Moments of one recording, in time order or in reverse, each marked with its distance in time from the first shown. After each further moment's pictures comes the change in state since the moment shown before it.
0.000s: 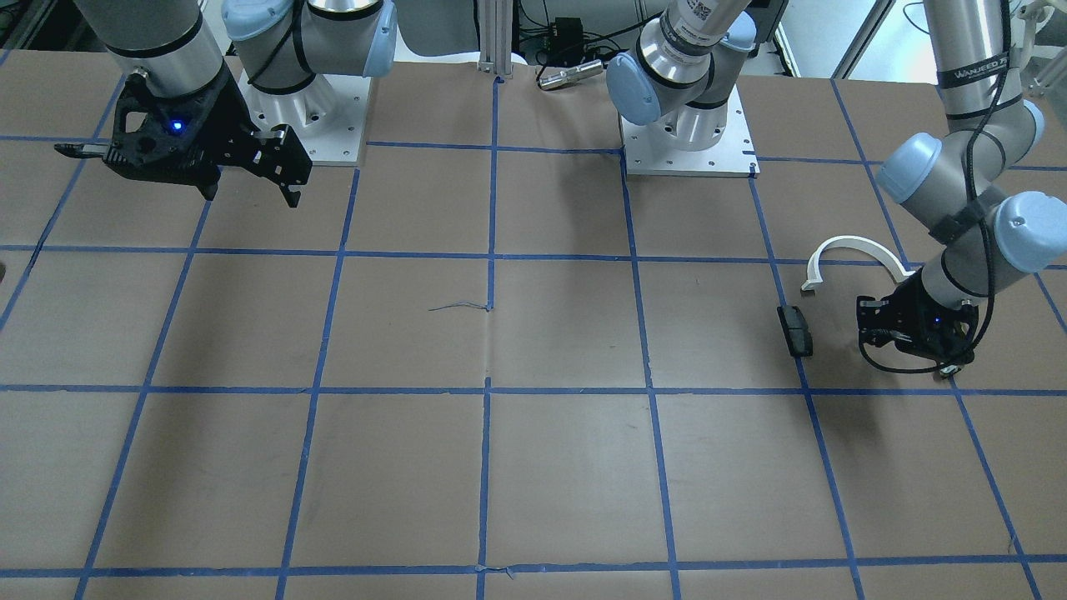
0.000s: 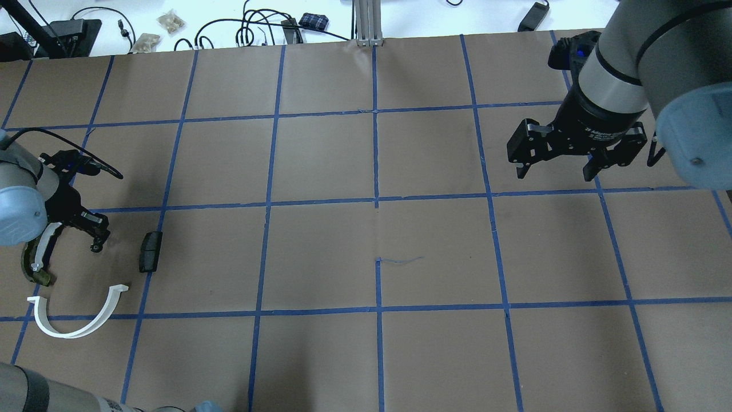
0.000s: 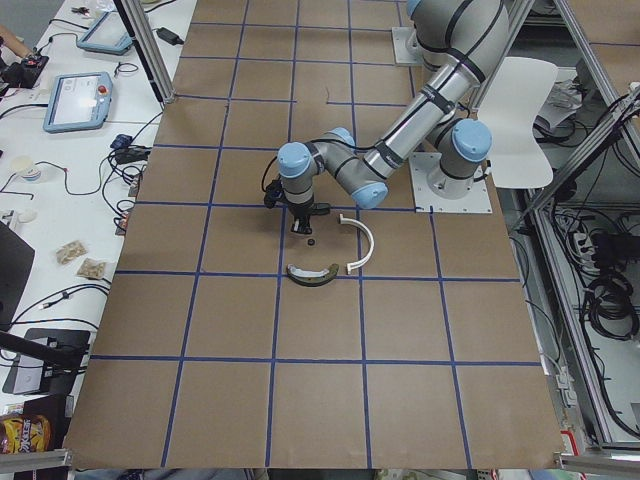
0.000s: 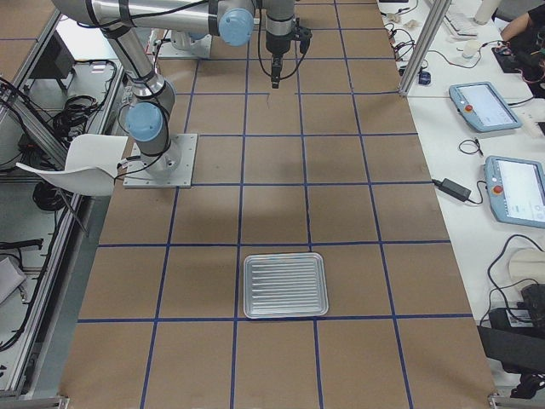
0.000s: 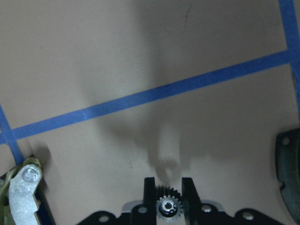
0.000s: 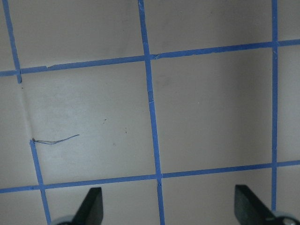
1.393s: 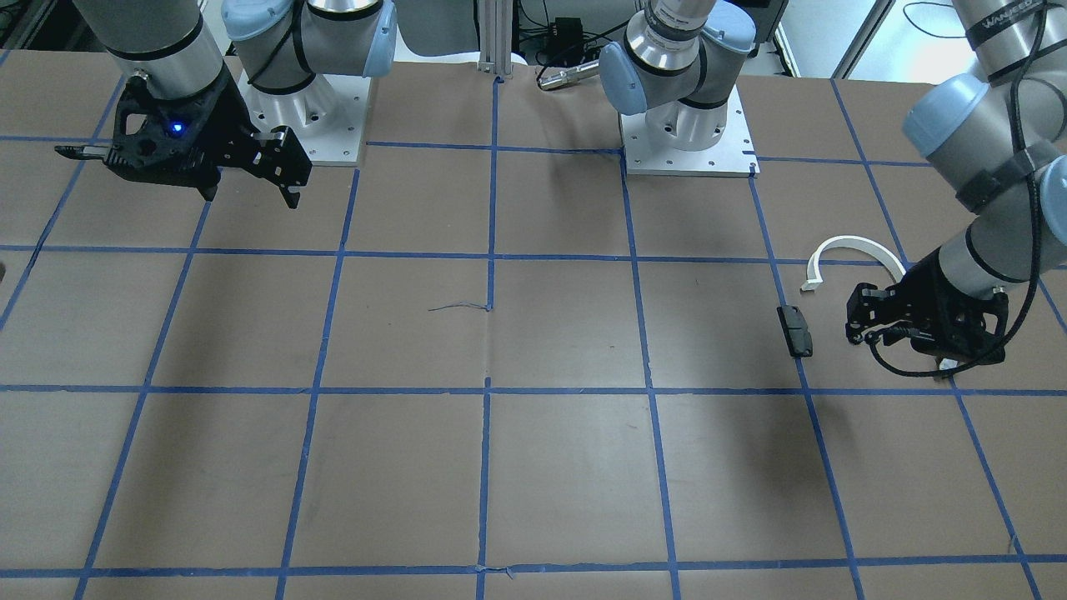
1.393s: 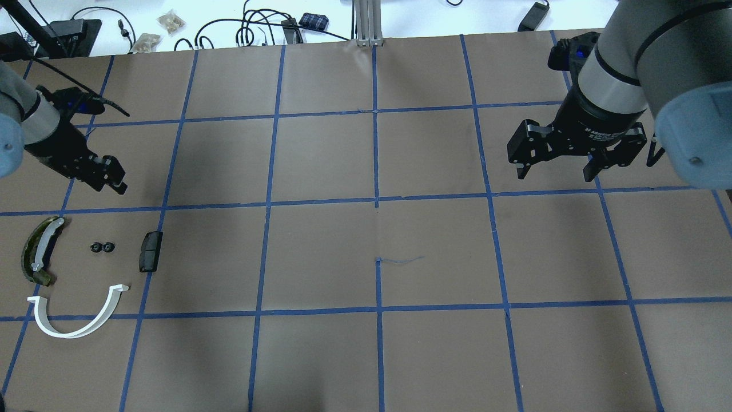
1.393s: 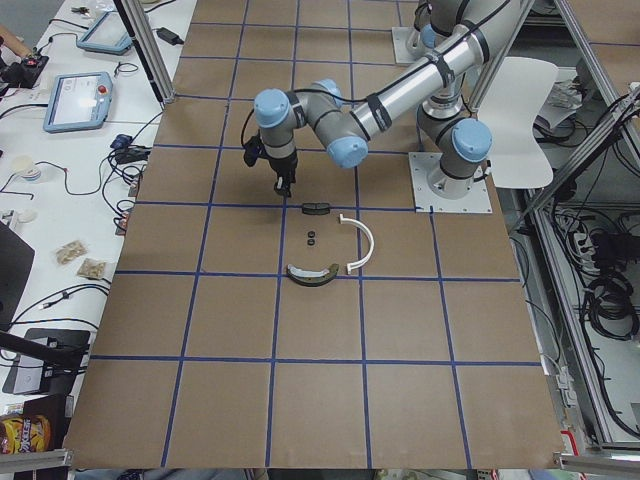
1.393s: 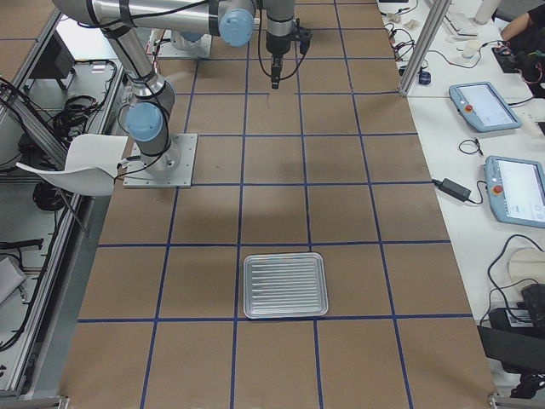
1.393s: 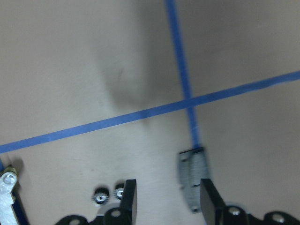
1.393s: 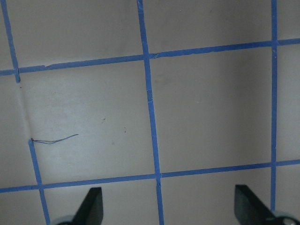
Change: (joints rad) left arm -0.213 0.112 0.272 -0.410 -0.062 -0.327; right arm 0.000 0.002 0.001 0.001 -0.003 0.000
